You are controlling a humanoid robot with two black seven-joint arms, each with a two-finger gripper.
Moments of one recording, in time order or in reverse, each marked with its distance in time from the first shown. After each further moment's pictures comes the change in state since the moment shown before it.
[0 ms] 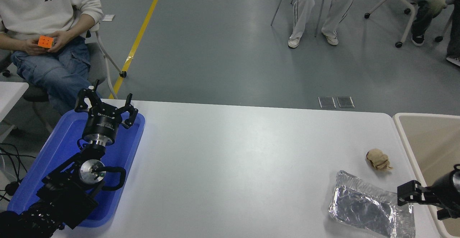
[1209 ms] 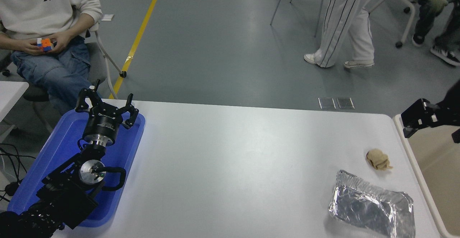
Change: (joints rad) left arm 0.000 0.000 0.000 0.000 0.000 0.000 0.000; right arm 0.744 0.188 -0.345 0.170 0.056 0.439 0.000
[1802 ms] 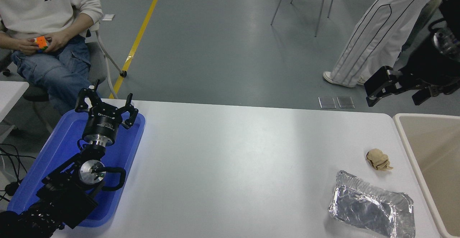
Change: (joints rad) left arm 0.000 0.000 0.000 0.000 0.000 0.000 0.000; right arm 0.246 0.157 0.062 0.028 0.054 0.000 0.002
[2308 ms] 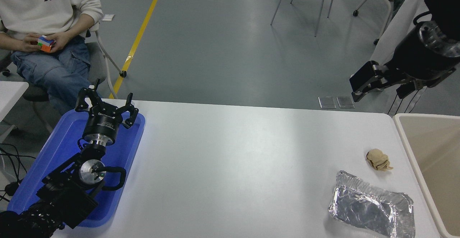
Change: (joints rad) left arm 0.000 0.000 0.001 -0.001 0.000 -0.001 0.000; right arm 0.017 0.039 0.100 0.005 -0.001 0.000 -0.001
